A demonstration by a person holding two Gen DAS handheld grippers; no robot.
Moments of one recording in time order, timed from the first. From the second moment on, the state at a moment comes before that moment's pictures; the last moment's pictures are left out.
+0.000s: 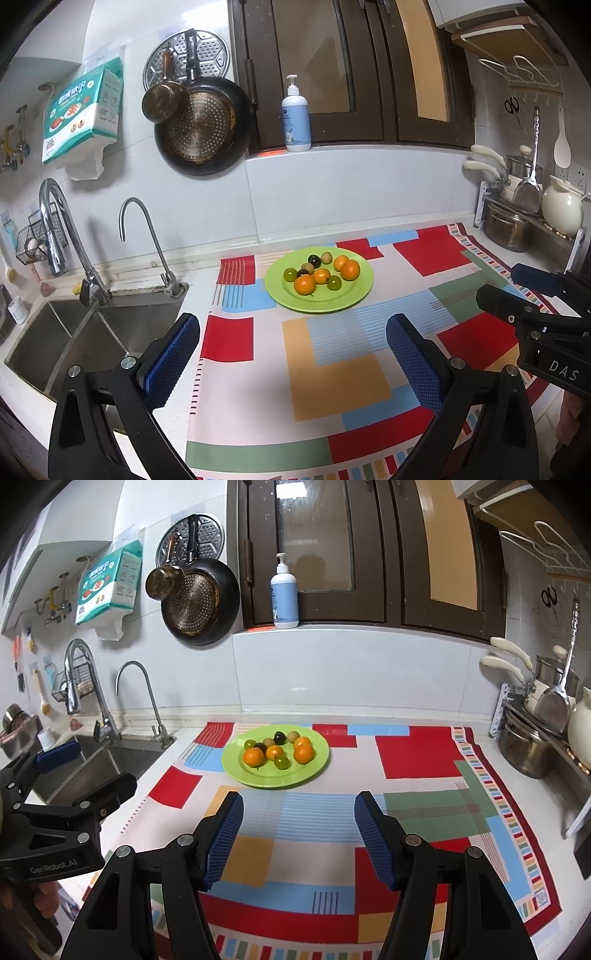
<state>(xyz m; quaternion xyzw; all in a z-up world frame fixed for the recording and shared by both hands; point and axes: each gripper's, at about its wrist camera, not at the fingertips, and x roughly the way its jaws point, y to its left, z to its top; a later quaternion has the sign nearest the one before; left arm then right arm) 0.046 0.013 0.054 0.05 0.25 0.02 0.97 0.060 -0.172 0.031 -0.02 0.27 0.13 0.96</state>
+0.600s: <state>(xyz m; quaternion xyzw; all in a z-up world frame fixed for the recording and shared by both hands) 0.038 0.013 0.055 0.05 0.24 0.02 0.97 0.055 -0.172 0.029 -0.02 0.27 0.13 0.95</state>
